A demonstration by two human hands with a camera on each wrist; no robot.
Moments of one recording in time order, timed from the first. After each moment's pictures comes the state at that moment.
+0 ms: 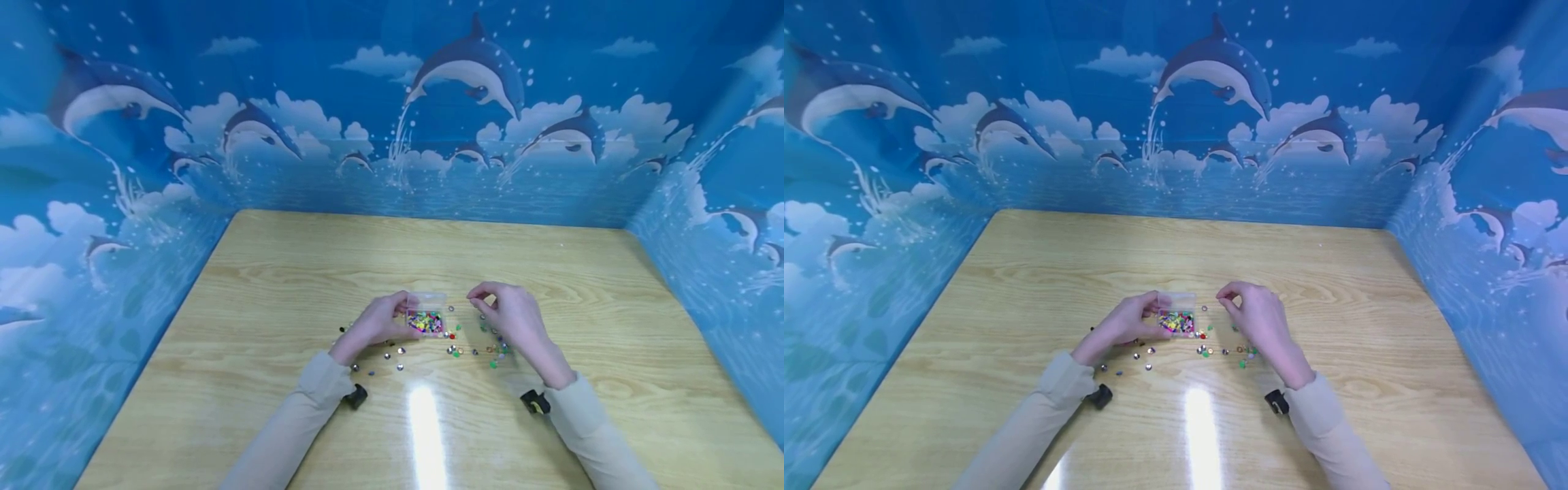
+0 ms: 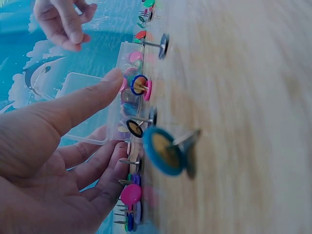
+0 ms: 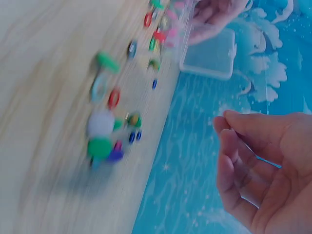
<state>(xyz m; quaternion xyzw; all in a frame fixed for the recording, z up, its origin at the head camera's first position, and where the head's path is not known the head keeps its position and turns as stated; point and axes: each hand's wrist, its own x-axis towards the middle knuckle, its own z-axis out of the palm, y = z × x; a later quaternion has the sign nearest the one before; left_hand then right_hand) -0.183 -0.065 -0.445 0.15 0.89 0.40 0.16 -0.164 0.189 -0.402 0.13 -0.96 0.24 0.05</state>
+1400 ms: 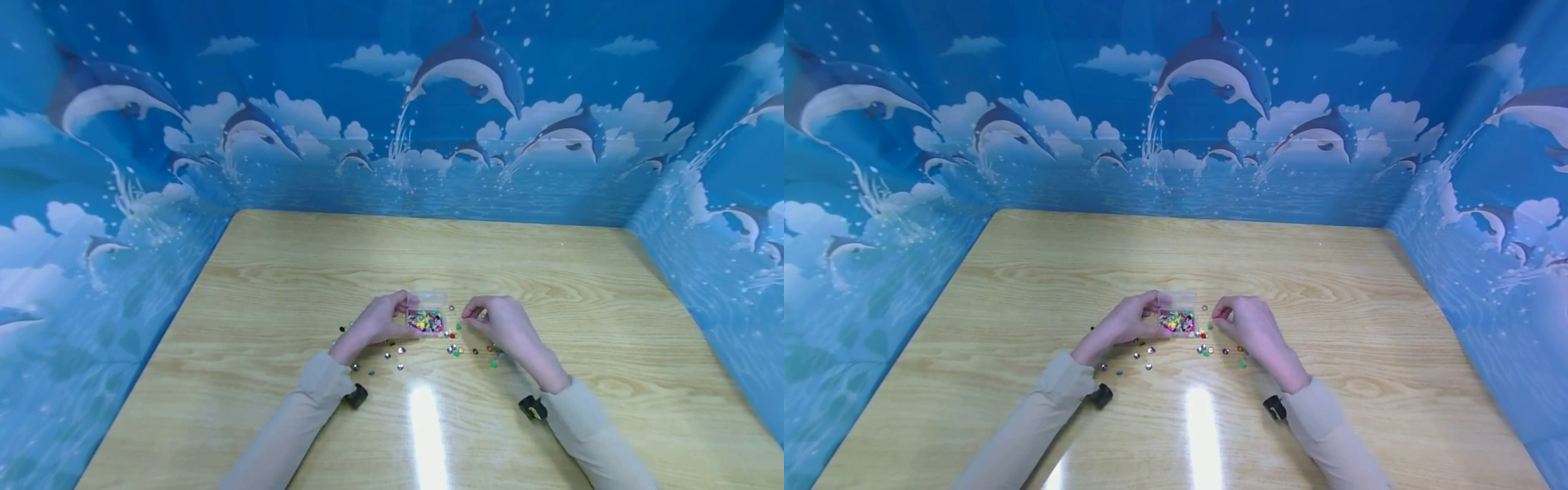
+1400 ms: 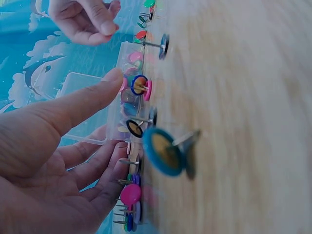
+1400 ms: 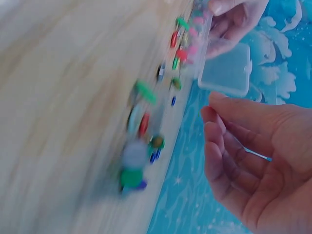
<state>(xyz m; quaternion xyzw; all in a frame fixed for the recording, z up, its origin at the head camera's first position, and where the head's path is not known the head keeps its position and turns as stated) -0.183 -0.065 -0.445 0.15 0.89 0.41 0.17 -0.163 0.190 -0.421 0.18 -0.96 0.23 0.01</state>
